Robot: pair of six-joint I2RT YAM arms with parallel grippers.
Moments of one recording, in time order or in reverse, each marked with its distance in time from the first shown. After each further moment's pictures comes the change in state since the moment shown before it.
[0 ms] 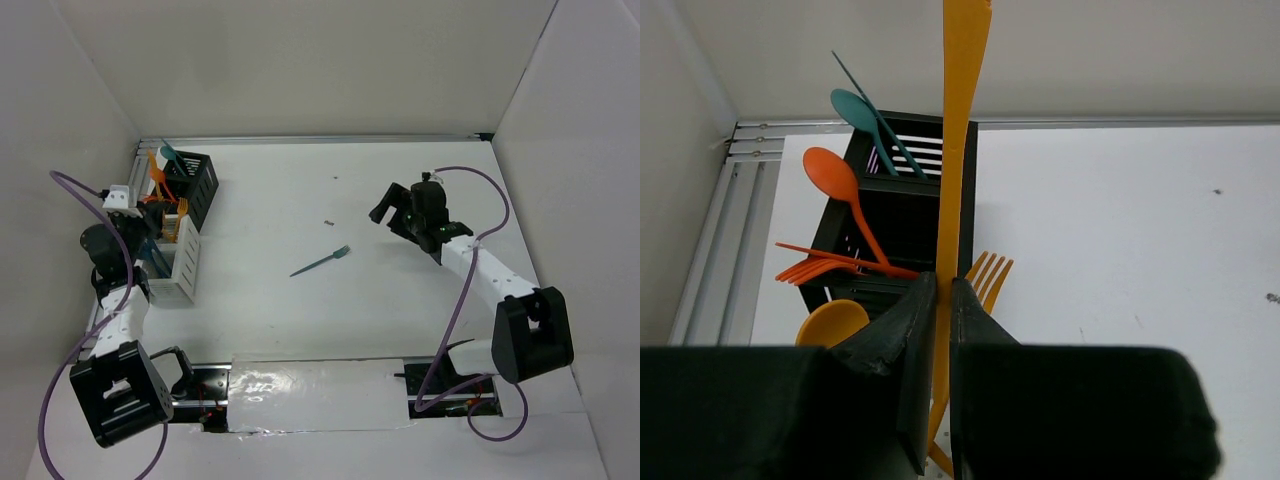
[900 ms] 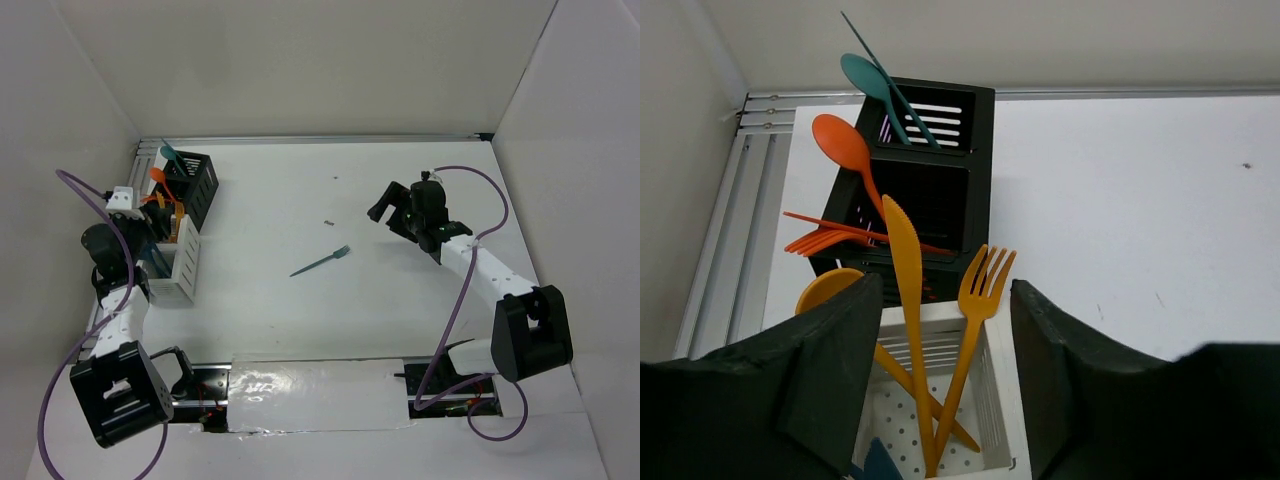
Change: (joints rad) left arm 0.002 0.004 0.000 -0.070 -0.020 0.071; right arm 0.000 0.013 0.002 0.024 -0.021 0.013
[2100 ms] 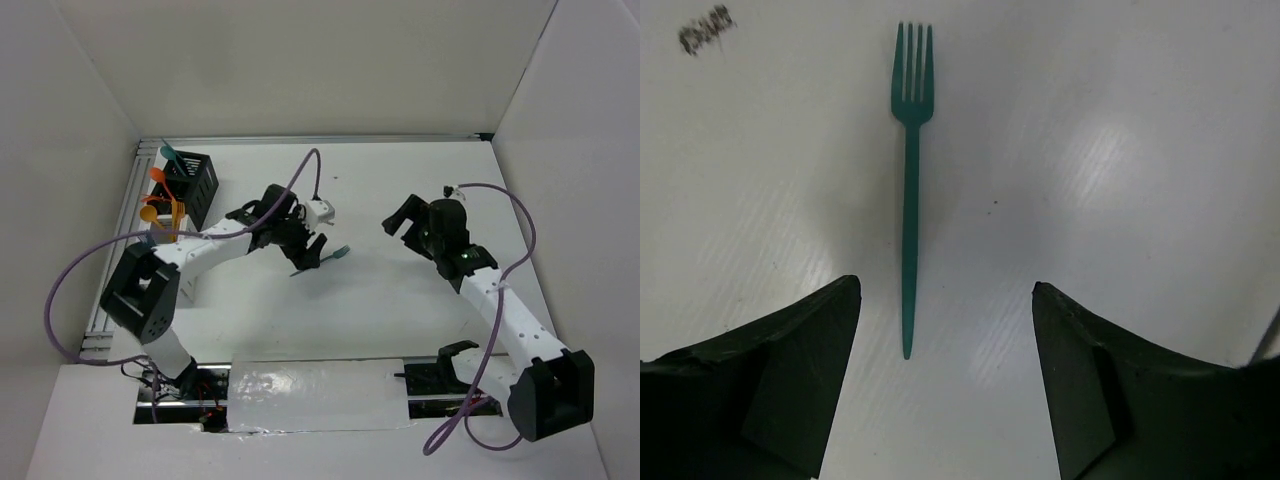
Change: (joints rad) left arm -1.045 0.595 0.645 -0.829 -0.111 0.252; right arm -0.009 -0.296 -0.102 -0.155 0.050 0.055
